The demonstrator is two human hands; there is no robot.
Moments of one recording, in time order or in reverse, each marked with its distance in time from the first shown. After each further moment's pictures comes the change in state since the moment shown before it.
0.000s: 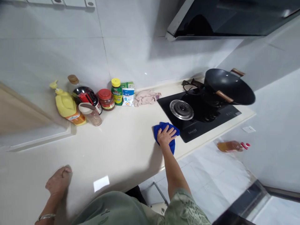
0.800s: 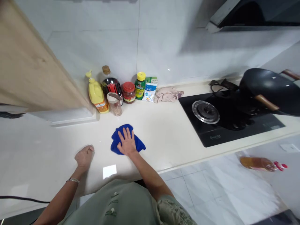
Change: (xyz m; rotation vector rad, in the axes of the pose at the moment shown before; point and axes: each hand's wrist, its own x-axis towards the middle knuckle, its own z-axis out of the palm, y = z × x) left_hand -0.008 -0.004 0.005 -0.012 -0.006 0.076; right_hand -0.244 -0.187 -0.040 0.244 -0.420 -1.135
